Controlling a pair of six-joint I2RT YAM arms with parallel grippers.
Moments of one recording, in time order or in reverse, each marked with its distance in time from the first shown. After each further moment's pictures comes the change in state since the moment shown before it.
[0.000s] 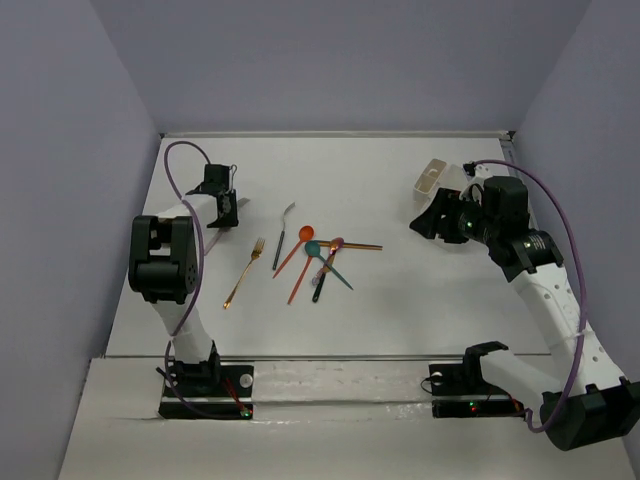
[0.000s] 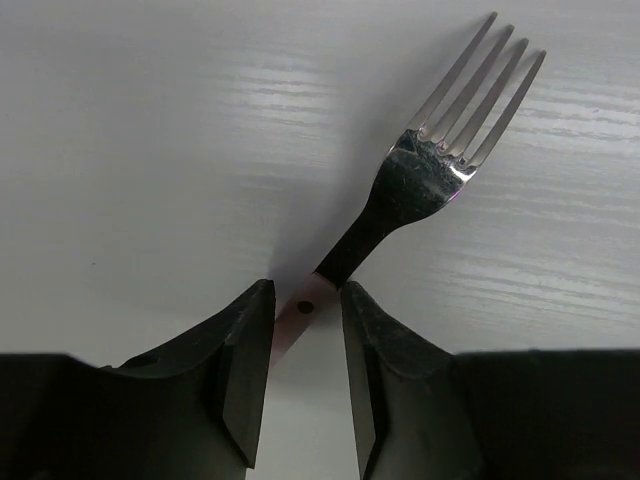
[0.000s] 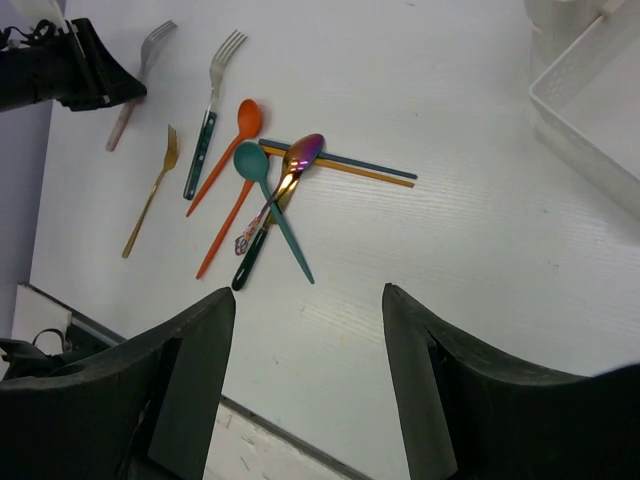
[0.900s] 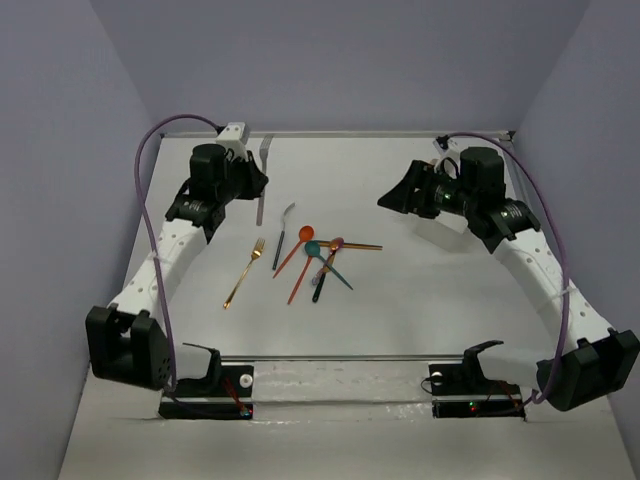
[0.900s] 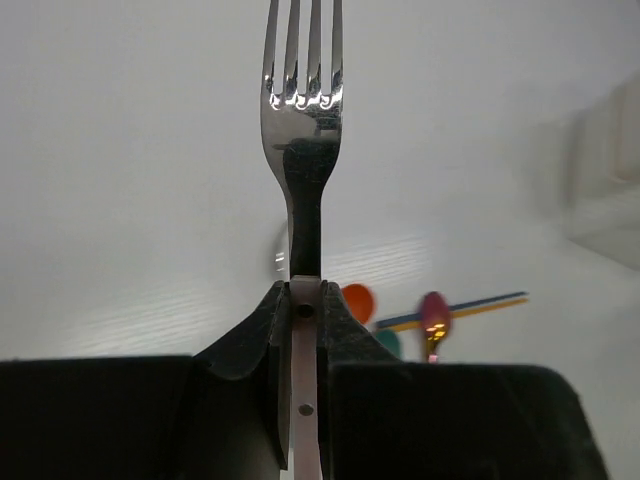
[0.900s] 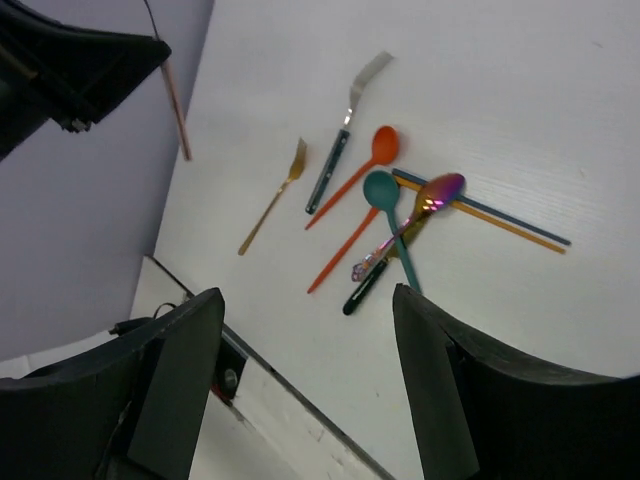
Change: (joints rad) left arm -0.119 -0.479 -0.035 0.053 0.317 -0.111; right arm 0.079 0.187 0.116 0.134 -0.150 0.147
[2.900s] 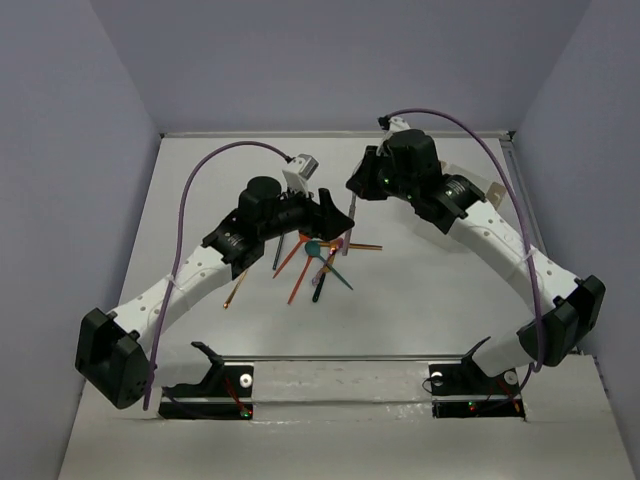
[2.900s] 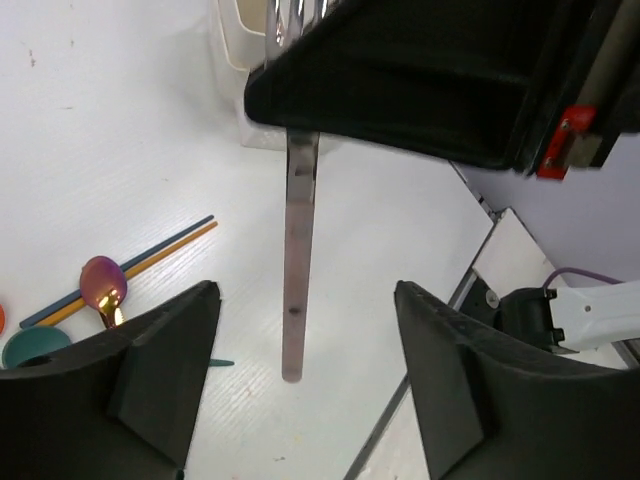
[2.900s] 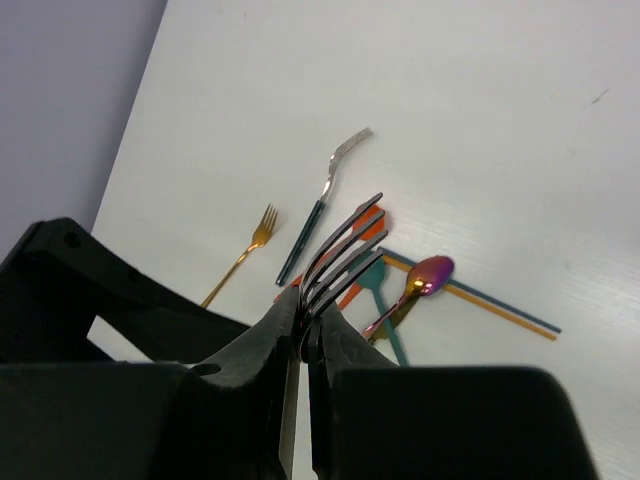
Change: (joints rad) left arm -0.481 -0.159 -0.149 0.231 0.212 -0.285; right arm 0.367 0.288 0.332 0.002 0.489 -0.029
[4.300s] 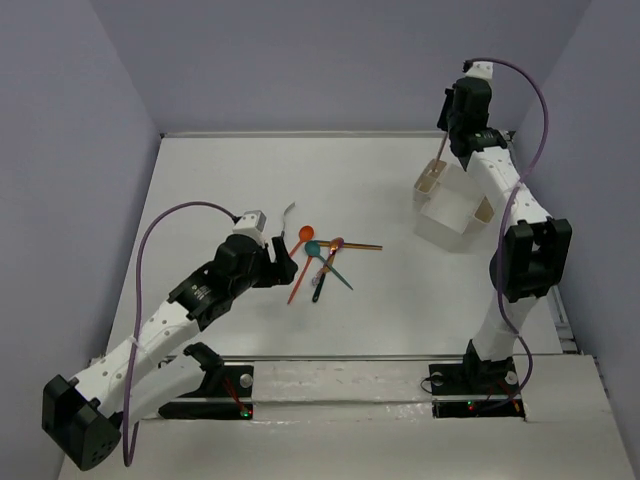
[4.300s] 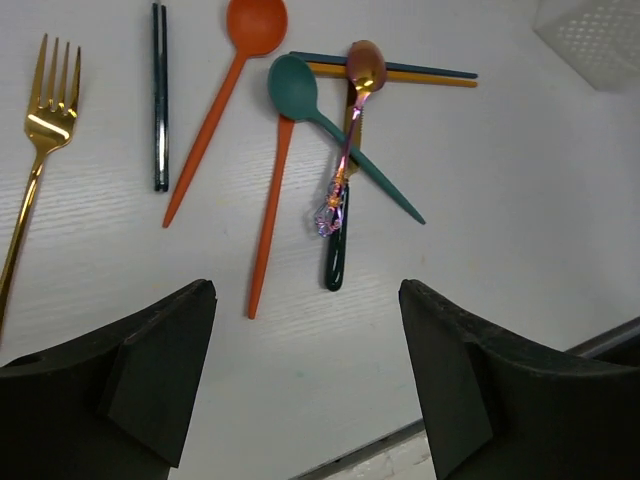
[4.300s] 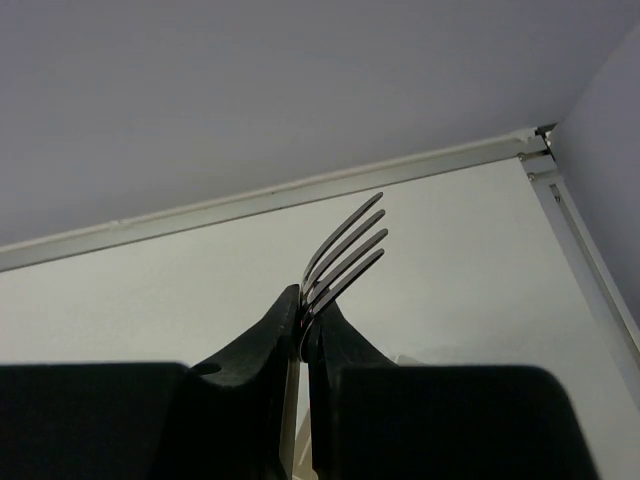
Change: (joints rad) left arm 0.000 -0.447 -0.374 -0.372 -0.442 -0.113; right arm -0.518 0.409 0.325 0.276 0.360 -0.369
